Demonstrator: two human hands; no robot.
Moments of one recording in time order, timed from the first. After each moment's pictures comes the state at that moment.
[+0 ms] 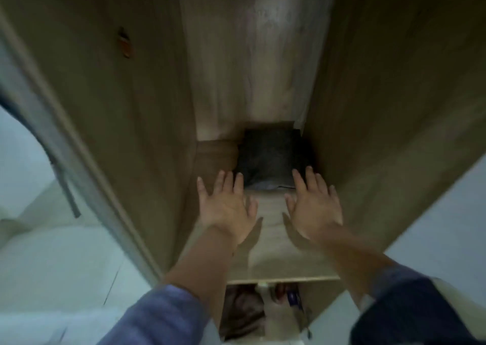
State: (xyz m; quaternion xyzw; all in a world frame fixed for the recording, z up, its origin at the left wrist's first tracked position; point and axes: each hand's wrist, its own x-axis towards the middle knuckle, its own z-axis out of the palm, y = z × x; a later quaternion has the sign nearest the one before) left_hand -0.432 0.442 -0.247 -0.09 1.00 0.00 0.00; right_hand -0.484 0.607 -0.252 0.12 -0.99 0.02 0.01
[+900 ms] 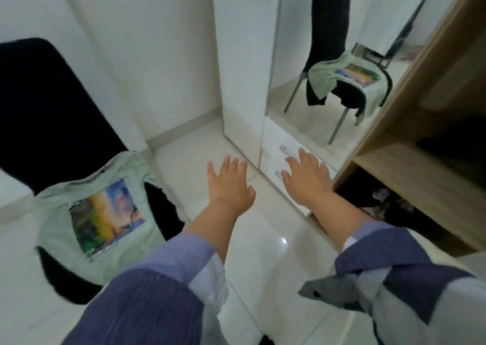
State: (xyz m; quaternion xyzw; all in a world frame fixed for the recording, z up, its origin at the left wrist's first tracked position) left_hand 0.140 0.473 -0.181 -0.52 0.85 0.04 0.05; right_hand -0.023 0.523 -0.167 0.57 -0.82 -0.01 -0.09
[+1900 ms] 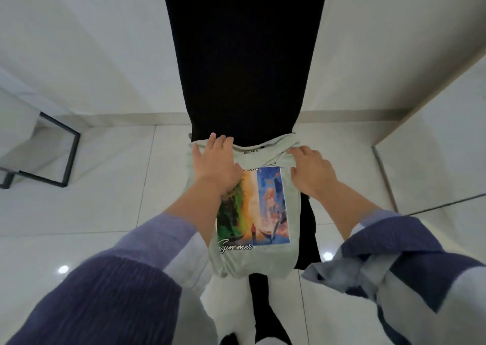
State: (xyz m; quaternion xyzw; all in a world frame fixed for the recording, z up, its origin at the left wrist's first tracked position) left_hand 0.605 0.244 -0.284 -0.78 0.61 0.11 0.01; right_hand 0.409 0.193 -0.288 0.80 -0.58 -0.07 -0.15
